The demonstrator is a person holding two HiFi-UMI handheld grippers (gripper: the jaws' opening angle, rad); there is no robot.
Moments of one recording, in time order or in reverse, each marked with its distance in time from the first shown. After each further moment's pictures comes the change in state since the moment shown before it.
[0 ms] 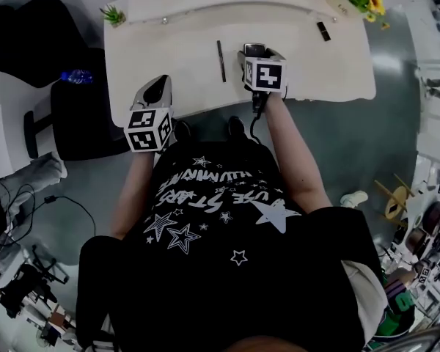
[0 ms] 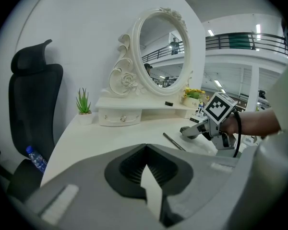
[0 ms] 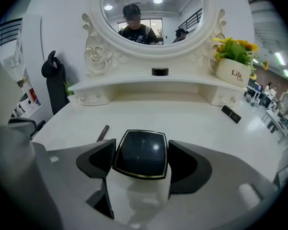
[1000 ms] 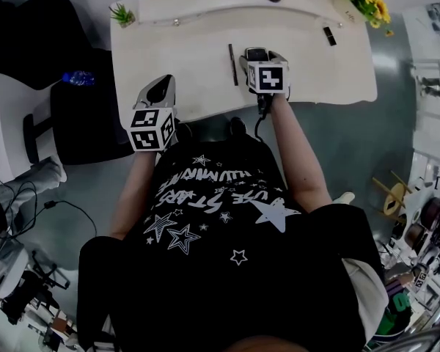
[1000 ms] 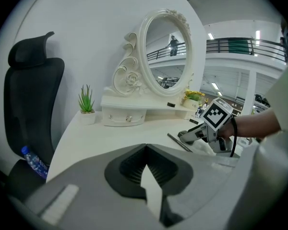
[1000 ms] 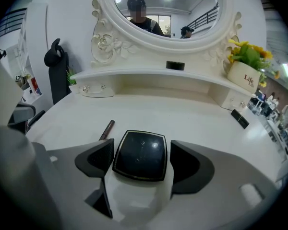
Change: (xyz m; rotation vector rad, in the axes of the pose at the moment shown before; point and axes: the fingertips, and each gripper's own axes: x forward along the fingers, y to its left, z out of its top) left arm 0.000 0.030 0.000 -0.018 0.002 -0.050; right arm 0.021 0.025 -0.006 -0.083 0.049 -0.002
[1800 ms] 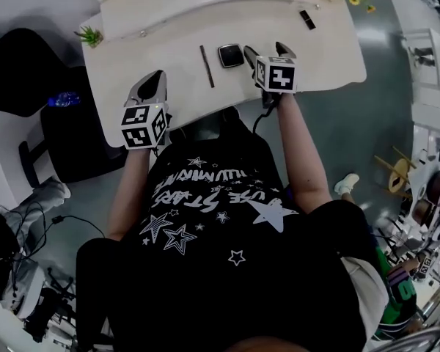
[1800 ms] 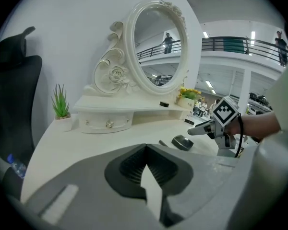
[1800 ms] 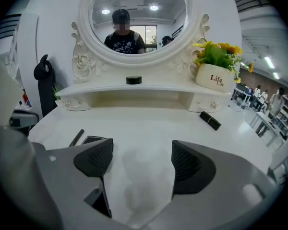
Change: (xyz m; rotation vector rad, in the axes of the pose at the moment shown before) left arm 0.050 -0.034 0.024 0.039 0.024 -0.072; right arm -0.031 -0.091 0.006 0.107 -0.113 -0.081
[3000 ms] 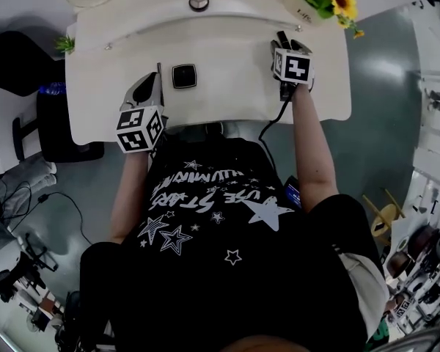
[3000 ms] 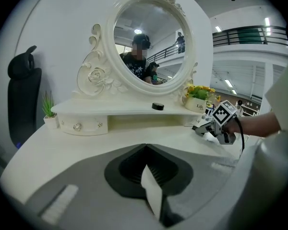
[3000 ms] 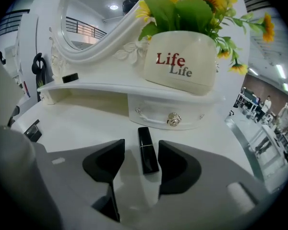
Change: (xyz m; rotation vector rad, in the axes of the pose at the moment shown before) left arm 0.084 -0.098 0.027 -0.071 -0.034 0.234; right arm 0.077 -0.205 0.041 -0.112 0.025 0.028
